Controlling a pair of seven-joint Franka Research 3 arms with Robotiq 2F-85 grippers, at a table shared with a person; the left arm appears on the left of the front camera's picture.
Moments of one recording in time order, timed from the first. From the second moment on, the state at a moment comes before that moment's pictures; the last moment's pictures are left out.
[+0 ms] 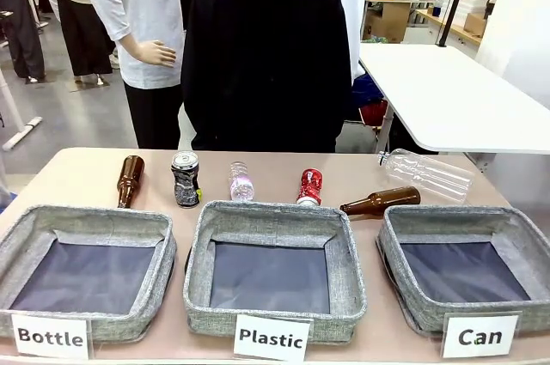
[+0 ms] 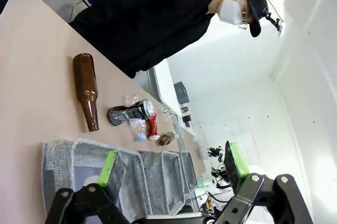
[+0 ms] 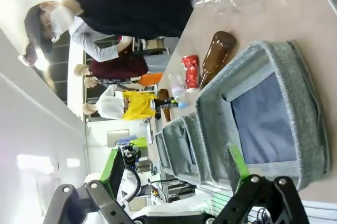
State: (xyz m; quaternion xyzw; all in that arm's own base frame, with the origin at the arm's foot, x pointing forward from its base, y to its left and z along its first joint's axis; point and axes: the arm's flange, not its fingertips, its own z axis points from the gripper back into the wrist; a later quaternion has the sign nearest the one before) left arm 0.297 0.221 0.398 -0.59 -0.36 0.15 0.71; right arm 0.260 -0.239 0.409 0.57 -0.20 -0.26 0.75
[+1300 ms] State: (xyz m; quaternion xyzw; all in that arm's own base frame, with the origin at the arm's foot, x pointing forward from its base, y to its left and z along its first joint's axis) left arm 0.286 0.228 0.399 -0.59 -0.36 0.14 0.71; right arm 0.379 -0.021 0.508 0.31 -0.17 -0.17 0.92
